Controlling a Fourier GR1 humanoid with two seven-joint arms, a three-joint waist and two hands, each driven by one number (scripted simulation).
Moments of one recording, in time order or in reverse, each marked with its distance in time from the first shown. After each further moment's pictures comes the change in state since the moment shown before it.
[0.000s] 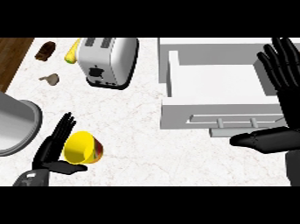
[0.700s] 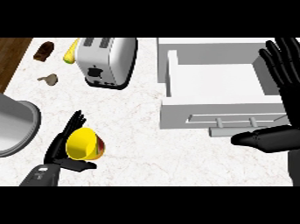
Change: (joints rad) left arm -0.093 -0.032 -0.015 0.148 -0.034 0.032 -0.089; right arm -0.024 -0.005 -0.004 -0.017 -0.005 -0.003 0.038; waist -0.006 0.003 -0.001
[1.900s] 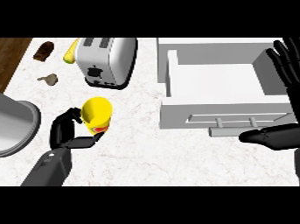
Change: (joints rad) left arm -0.066 -0.079 0.160 -0.110 0.147 0.174 -0.117; right arm 0.005 -0.027 -0.041 0.029 -0.022 0.028 -0.026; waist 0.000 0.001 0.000
